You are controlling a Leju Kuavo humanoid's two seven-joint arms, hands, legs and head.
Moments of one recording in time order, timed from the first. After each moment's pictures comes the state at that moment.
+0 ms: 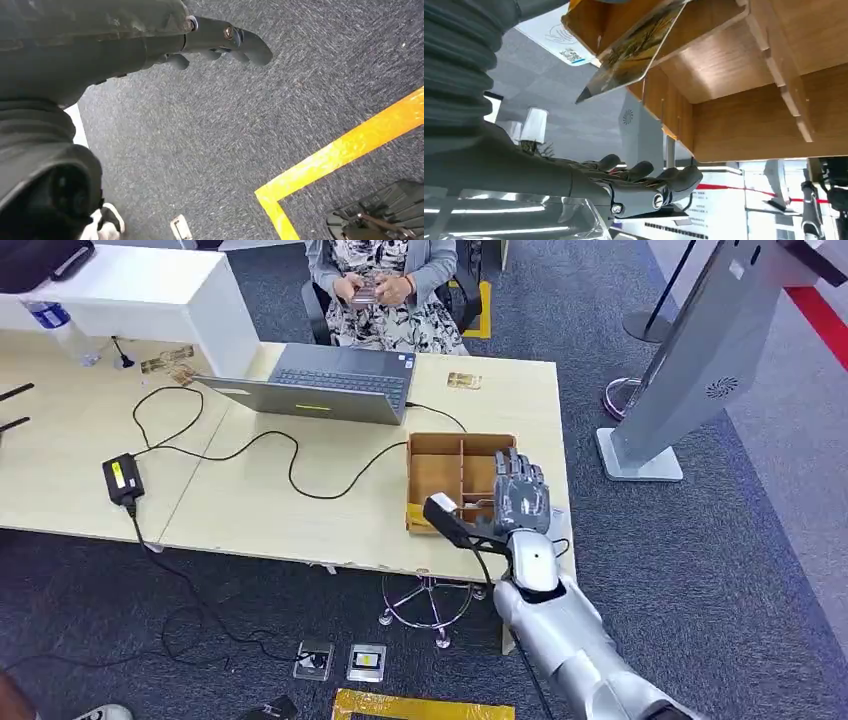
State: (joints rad) left arm -0.30 0.19 -1.51 -0.17 0.75 -0.02 0.11; right arm -0.68 0.14 0.67 -0.48 1.10 -0.28 0.11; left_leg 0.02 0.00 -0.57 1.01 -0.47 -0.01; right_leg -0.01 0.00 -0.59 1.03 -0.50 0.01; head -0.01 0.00
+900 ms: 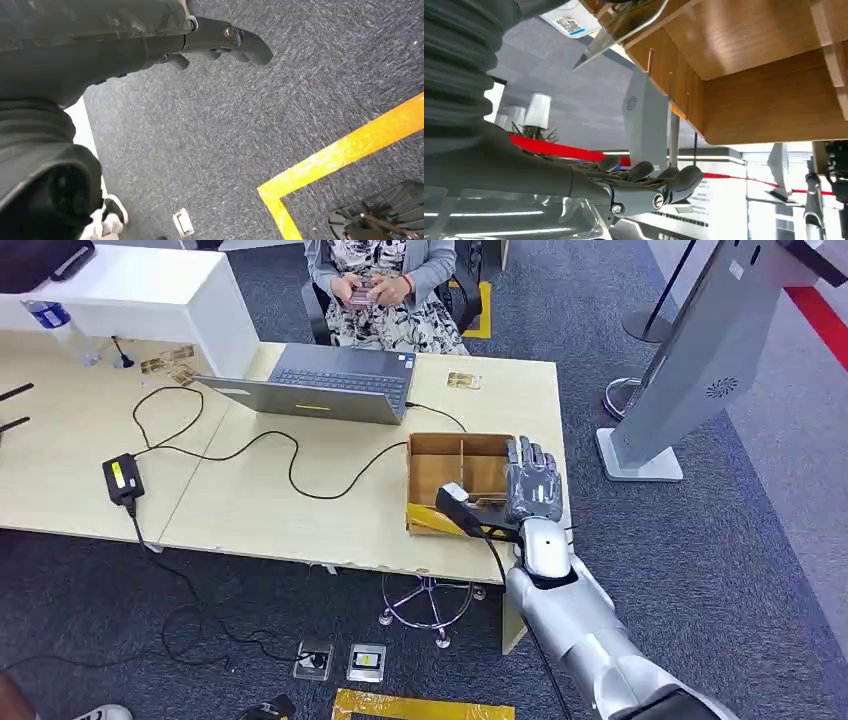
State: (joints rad) left arm -0.30 0.19 -1.51 -0.17 0.78 -0.02 0.14; right arm -0.74 0.13 0.65 -0.42 1.13 -0.28 0.08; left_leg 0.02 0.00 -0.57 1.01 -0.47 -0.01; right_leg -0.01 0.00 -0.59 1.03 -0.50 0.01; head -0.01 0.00
